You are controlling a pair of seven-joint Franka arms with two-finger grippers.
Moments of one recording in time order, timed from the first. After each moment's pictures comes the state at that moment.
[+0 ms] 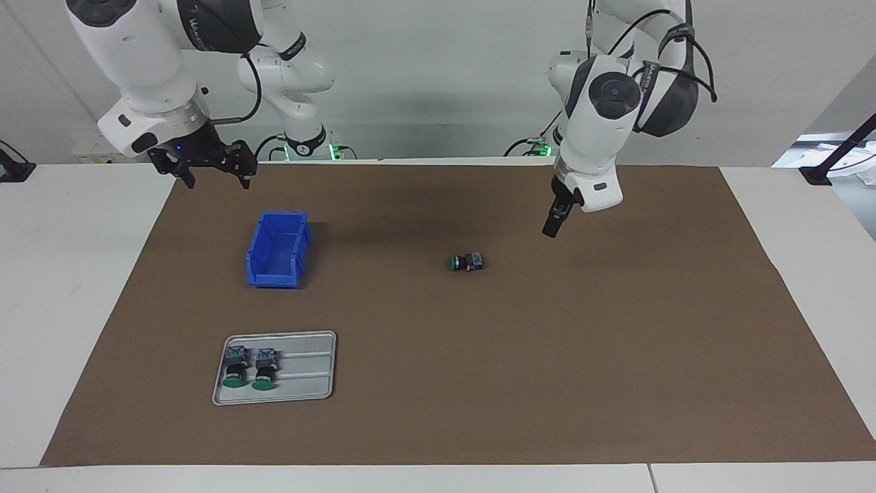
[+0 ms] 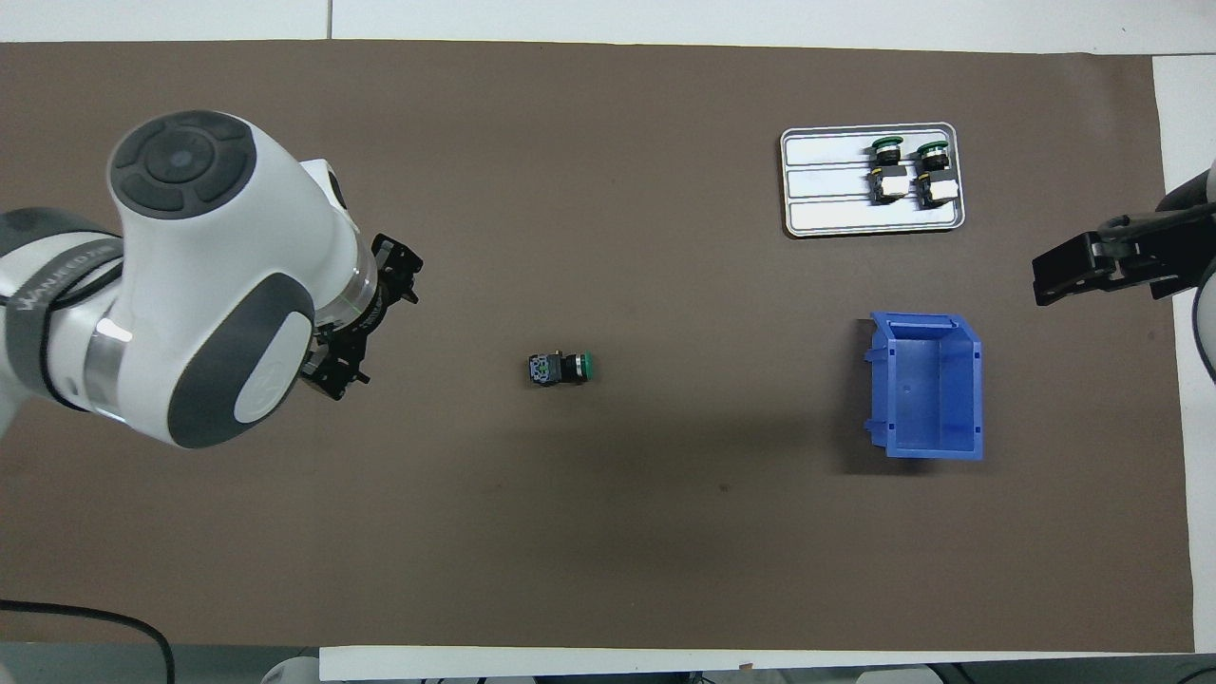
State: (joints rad) left arm -0.45 0.06 -0.07 -1.83 -0.03 1.76 -1.54; right arm 0.01 0.00 0.02 -1.58 -0.07 1.45 0.02
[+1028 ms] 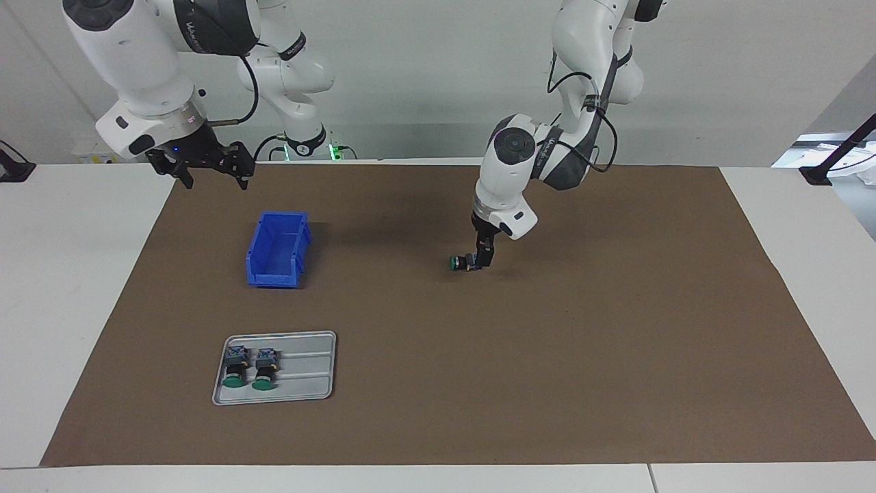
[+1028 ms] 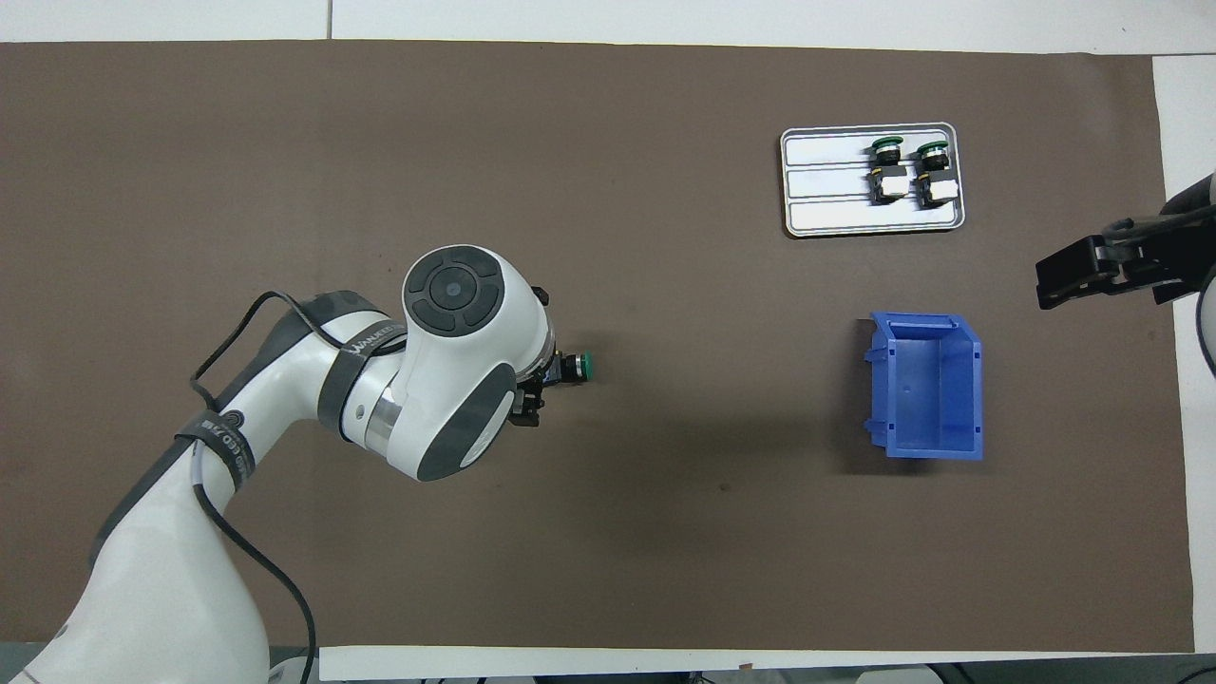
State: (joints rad) left arm -0.66 0.26 -0.07 -1.96 -0.12 2.17 -2.06; right arm 0.00 0.00 0.03 -1.60 -0.07 1.45 0.02
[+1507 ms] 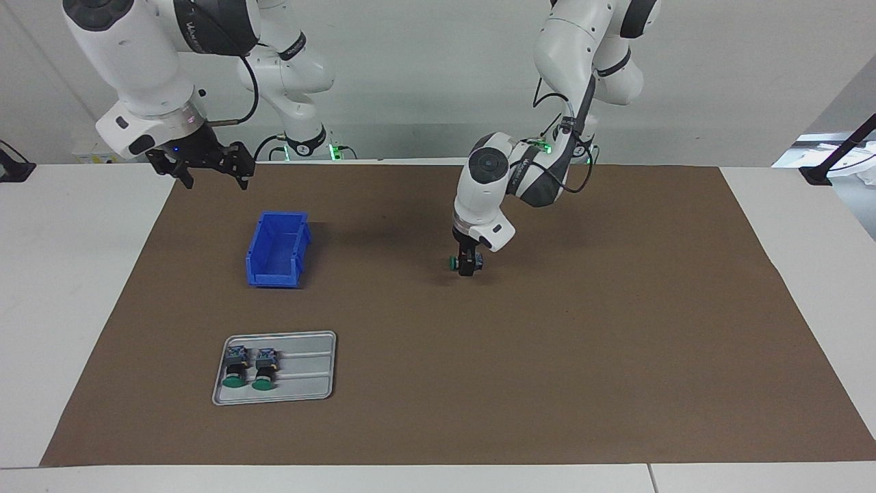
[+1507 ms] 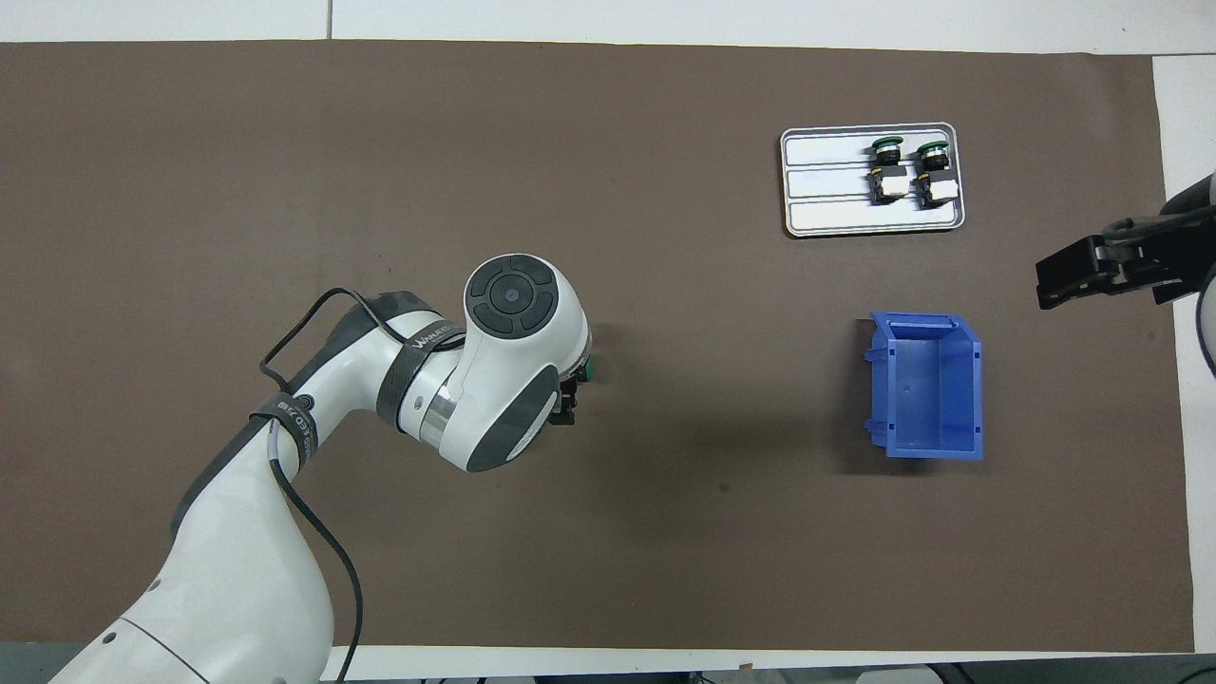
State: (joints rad) left arm -0.70 0.34 -0.07 -1.91 -0.12 2.22 -2.15; right arm 0.00 0.00 0.03 -1.60 -0.07 1.45 0.02
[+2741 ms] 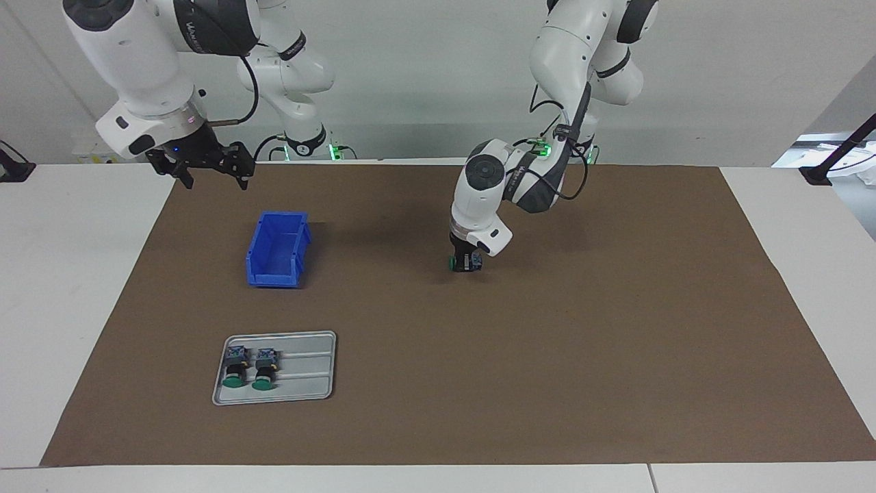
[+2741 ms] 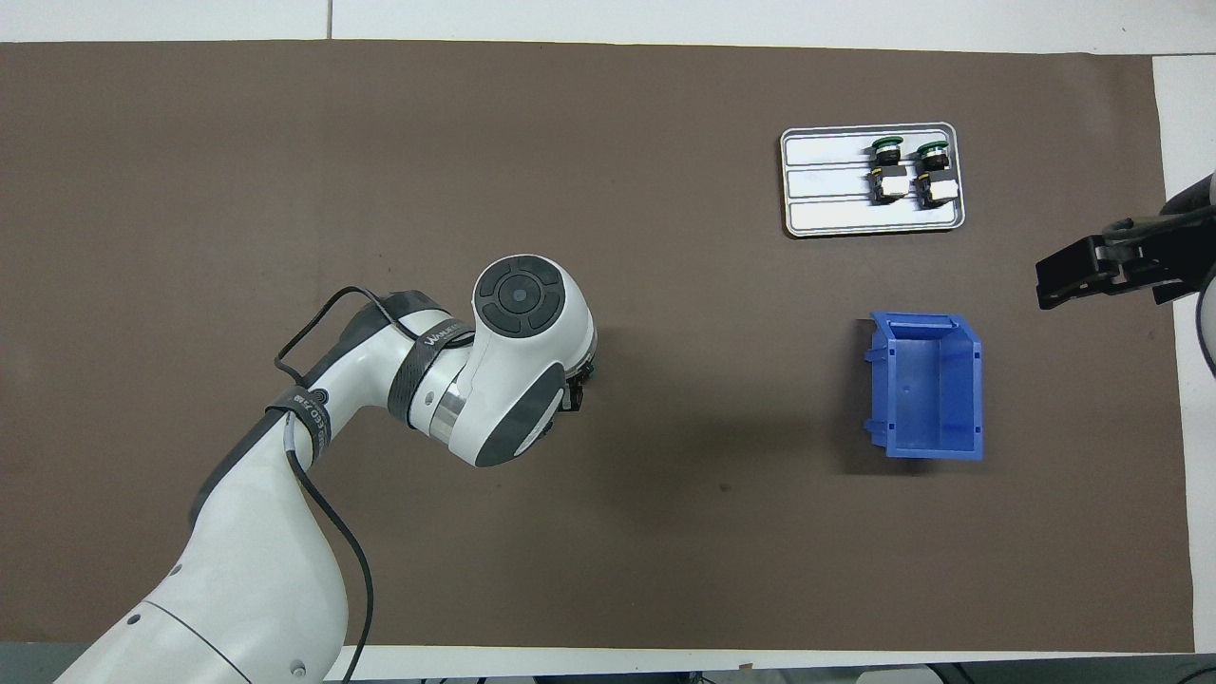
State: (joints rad) left arm -0.70 0.36 -0.07 -1.89 -0.12 2.25 -2.19; right arm 0.00 0.00 0.03 -1.60 -0.07 1.45 0.02
